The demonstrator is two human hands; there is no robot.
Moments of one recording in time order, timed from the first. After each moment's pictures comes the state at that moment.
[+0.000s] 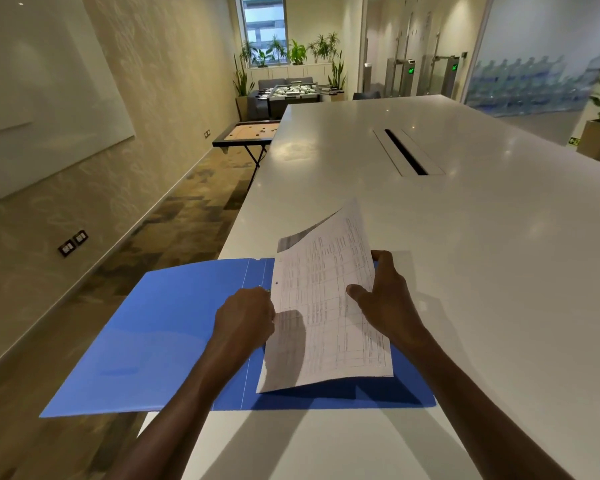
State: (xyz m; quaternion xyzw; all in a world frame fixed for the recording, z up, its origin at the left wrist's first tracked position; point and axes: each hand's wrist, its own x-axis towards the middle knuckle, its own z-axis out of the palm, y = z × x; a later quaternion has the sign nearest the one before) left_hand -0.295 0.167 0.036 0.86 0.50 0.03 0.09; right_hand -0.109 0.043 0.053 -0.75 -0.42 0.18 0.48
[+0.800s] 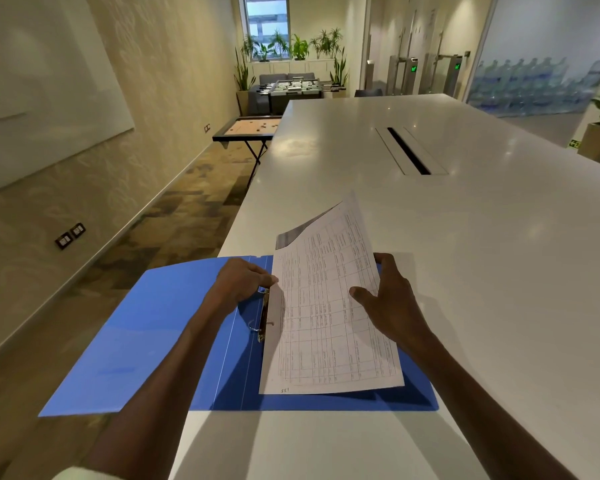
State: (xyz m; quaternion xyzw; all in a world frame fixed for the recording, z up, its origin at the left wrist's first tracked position) left_hand -0.283 0.228 0.047 0.73 0.54 0.16 0.39; right_hand -0.105 0.041 0.047 -0.74 -0.44 0.19 0.47
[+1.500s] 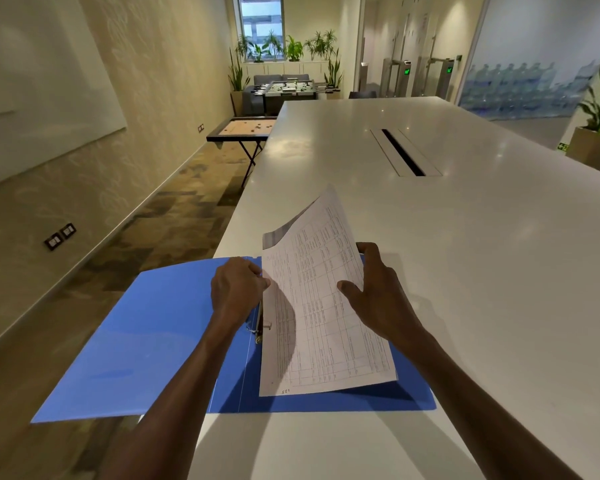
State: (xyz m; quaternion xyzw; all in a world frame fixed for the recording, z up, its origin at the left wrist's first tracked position) left_hand -0.279 0.215 0.030 0.75 0.57 0.25 0.23; right_hand -0.115 0.049 0.057 -0.74 -0.51 0.12 0.43
